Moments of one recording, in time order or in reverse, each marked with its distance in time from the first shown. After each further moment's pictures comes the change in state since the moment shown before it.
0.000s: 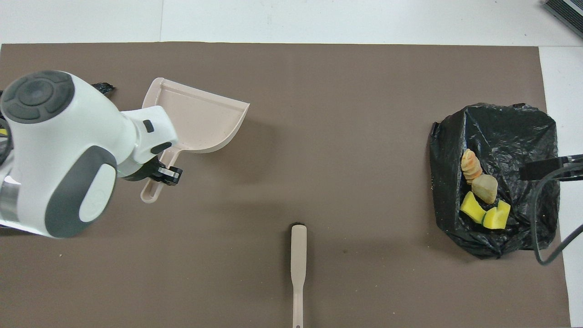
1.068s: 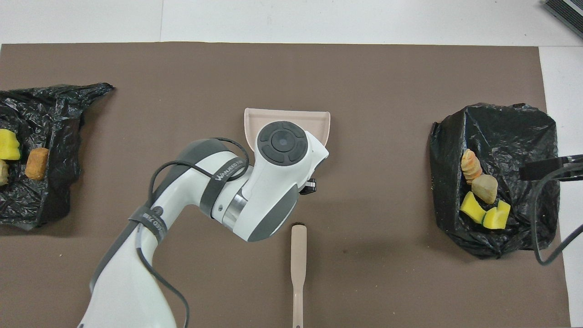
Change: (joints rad) left arm -0.370 0.358 -0.002 0.180 -0.029 0.212 -0.589; right arm 0.000 0.000 0.000 0.000 0.000 0.000 0.000
